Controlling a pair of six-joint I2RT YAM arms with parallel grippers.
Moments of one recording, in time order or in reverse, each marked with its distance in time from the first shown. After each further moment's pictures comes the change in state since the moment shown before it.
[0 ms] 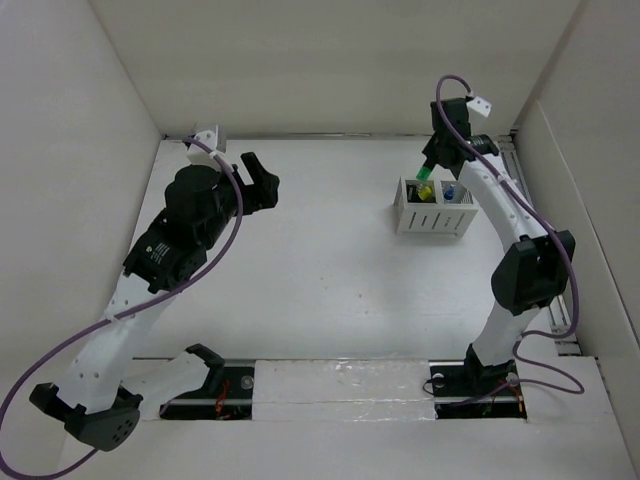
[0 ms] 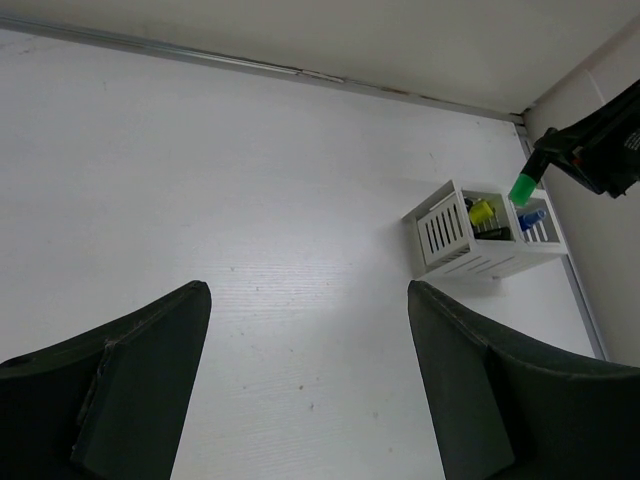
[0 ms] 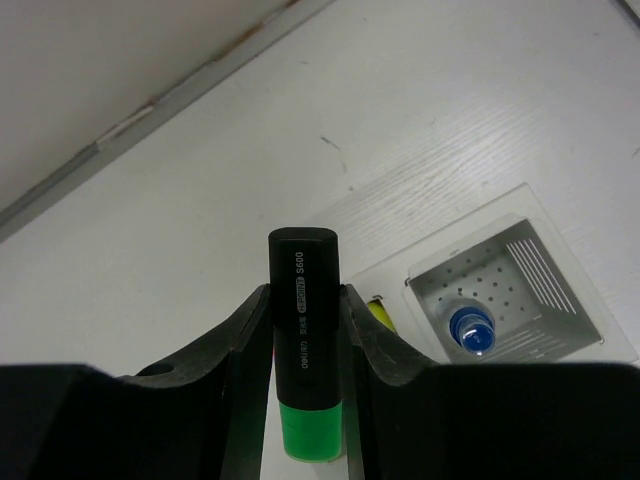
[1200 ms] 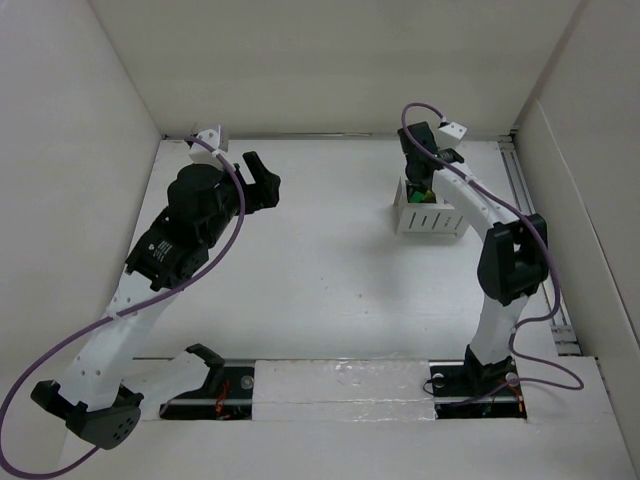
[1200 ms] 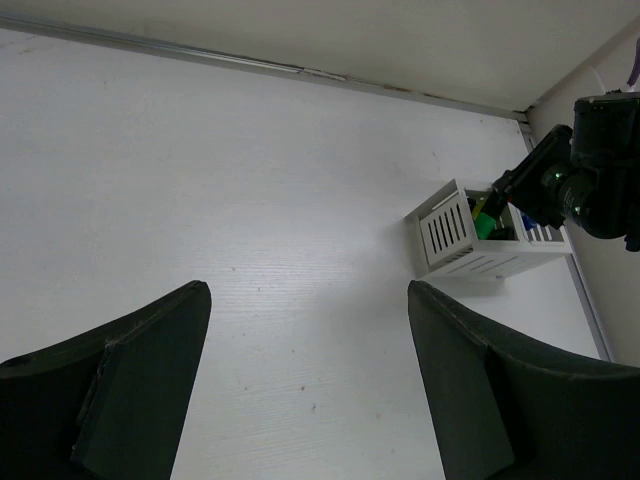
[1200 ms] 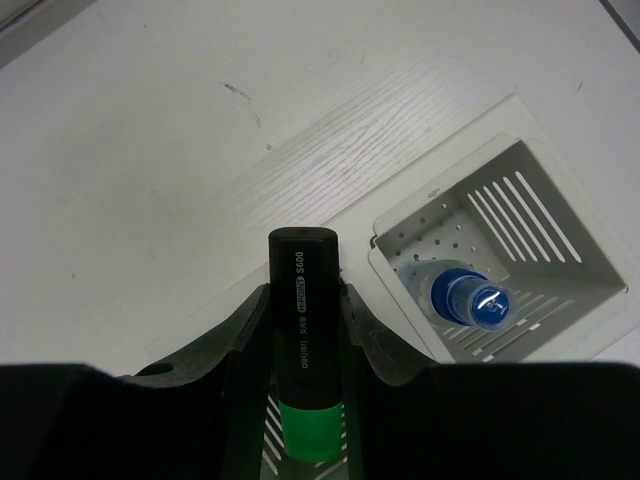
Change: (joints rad) left arm 0.000 0.014 0.000 0.005 0.000 0.007; right arm 0.092 0.115 -0.110 -0.014 0.227 0.064
